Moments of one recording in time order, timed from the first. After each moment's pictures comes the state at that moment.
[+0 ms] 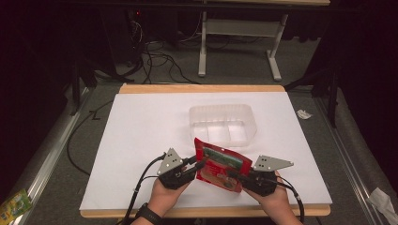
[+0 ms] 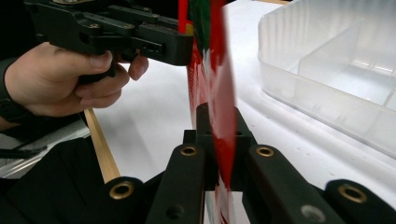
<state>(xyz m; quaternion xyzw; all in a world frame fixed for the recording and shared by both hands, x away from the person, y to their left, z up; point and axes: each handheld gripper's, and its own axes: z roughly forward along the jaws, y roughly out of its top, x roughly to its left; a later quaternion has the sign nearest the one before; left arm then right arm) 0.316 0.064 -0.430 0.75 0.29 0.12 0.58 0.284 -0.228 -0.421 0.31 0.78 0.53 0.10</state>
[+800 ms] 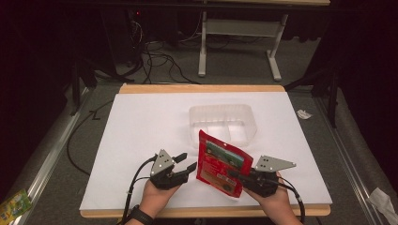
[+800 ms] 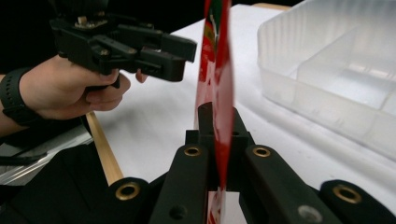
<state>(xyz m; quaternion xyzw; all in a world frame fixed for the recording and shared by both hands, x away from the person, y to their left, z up) 0.319 0.087 -0.440 0.76 0.32 0.14 0.55 0.279 -0.229 -0.413 0.32 0.77 0.53 0.10</state>
